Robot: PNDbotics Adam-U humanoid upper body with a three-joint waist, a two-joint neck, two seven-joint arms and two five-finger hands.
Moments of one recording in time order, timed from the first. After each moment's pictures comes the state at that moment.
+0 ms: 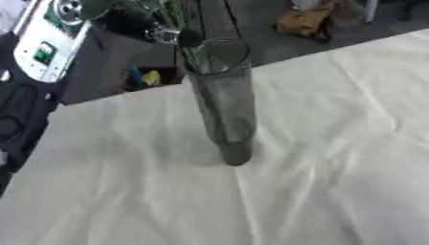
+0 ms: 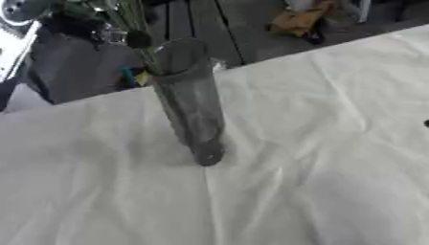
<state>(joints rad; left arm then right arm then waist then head) -1.19 0.59 -0.17 -1.33 -0.54 -0.04 -0.91 -0.26 -0.37 -0.04 -1.98 0.06 -0.29 -0.29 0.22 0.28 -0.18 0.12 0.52</state>
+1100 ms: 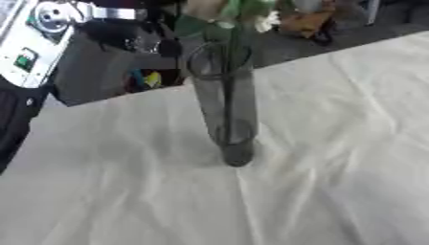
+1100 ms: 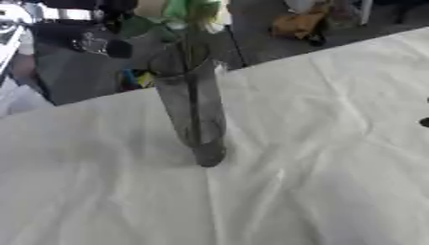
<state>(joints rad) -1.13 0.65 -0.18 -1.34 -0.48 -0.10 -0.91 -0.26 -0.37 -0.04 -1.98 0.06 -0.29 -0.29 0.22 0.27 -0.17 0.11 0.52</state>
